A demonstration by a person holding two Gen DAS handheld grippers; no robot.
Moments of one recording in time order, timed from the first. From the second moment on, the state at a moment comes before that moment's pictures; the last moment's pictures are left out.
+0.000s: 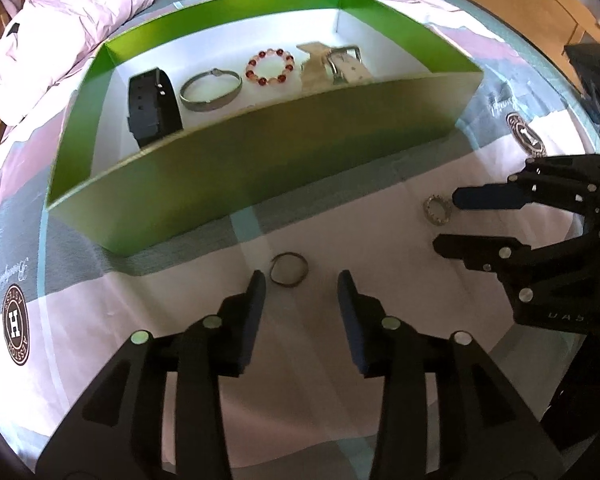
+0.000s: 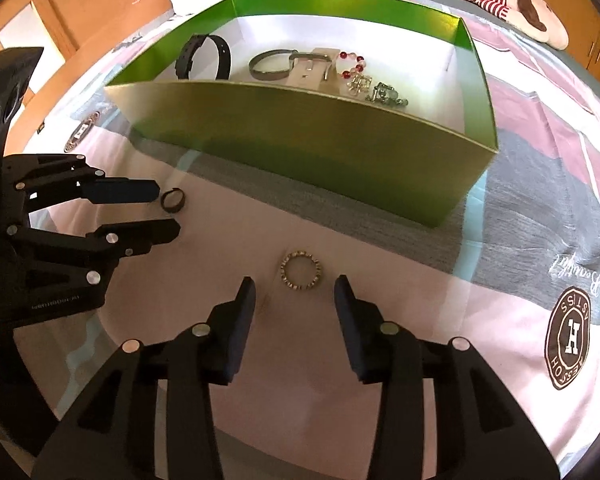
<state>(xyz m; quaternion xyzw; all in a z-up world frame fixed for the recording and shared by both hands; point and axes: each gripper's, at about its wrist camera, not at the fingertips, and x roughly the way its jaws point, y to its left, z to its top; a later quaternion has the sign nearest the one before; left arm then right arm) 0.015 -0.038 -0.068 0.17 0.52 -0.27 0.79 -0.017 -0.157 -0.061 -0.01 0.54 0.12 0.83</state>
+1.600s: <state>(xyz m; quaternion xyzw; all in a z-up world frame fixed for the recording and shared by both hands) 0.008 -0.048 -0.071 0.18 0.50 -0.27 0.80 -0.014 -0.149 -0.064 -0.03 0.51 0.09 0.85</state>
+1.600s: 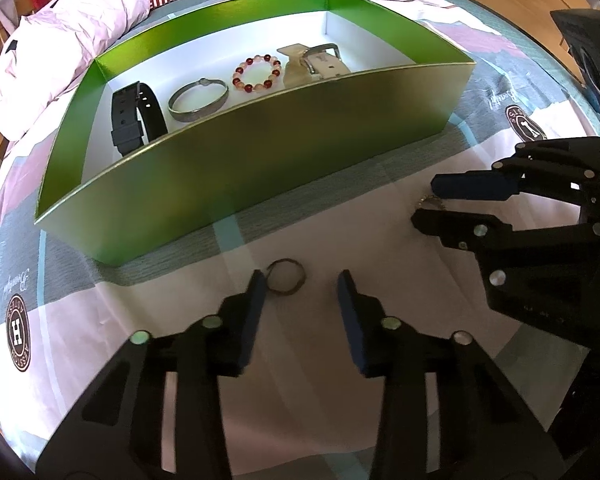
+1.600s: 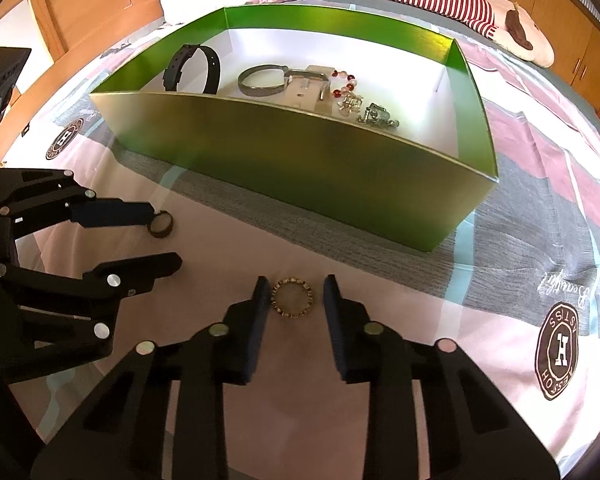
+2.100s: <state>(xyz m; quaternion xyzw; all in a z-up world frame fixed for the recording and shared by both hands) 0.013 -0.048 -0.073 0.16 0.50 -0.27 0.81 -0.016 -0.142 -0.065 -0.04 0.51 0.10 0.85</state>
